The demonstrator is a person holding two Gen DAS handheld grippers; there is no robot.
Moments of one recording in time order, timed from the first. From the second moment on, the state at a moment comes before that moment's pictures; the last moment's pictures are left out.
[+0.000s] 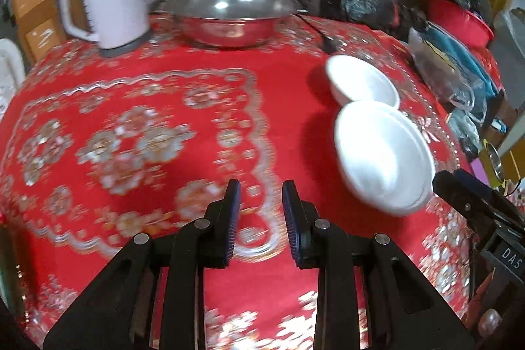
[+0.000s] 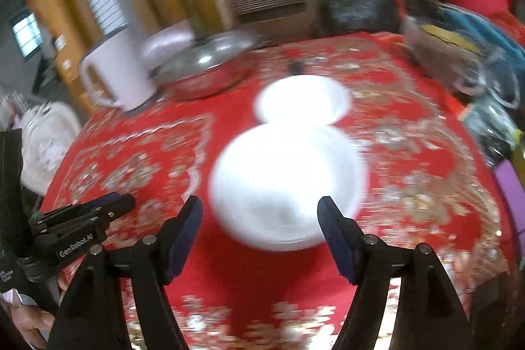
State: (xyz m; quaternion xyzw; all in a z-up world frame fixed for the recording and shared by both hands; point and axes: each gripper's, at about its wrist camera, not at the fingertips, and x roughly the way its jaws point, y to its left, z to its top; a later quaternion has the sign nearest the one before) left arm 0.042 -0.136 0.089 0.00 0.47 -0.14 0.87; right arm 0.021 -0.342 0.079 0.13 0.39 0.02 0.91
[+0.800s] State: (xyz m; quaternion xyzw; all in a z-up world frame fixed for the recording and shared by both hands) left arm 0.089 -0.225 0.044 0.01 0.52 -0.18 0.83; right arm 0.065 -0.401 0.027 0.19 0.42 0.03 0.88
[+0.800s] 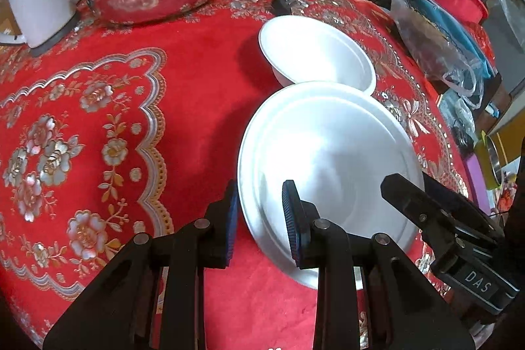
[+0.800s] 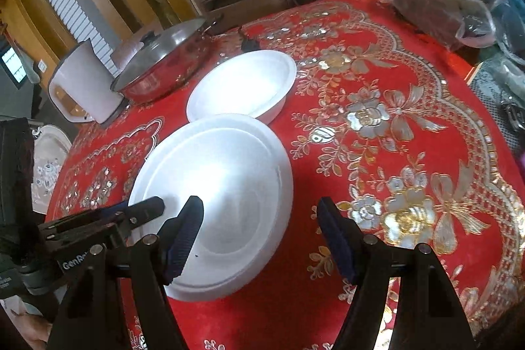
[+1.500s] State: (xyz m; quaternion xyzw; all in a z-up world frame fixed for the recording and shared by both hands) left arm 0.085 -0.187 0.041 0.01 0.51 -0.15 0.85; right arm 0.069 -0.349 0.029 0.13 0.43 0.06 0.89
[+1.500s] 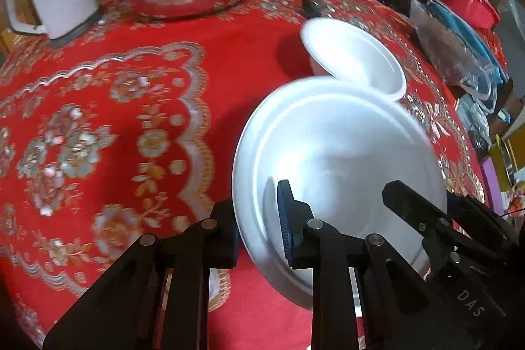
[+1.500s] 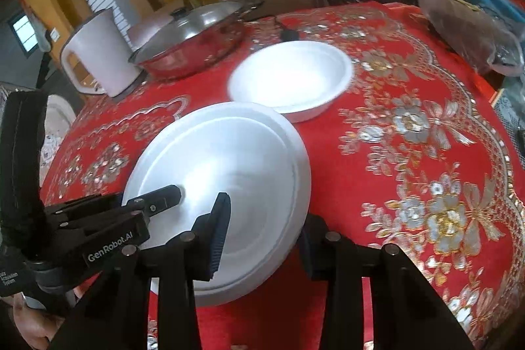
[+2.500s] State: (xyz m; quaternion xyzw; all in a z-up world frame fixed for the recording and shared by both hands) left arm 0.012 0.044 0.100 -0.08 0.45 -0.01 0.89; right arm 0.057 -0.135 0.074 0.01 0.40 0.21 0.89
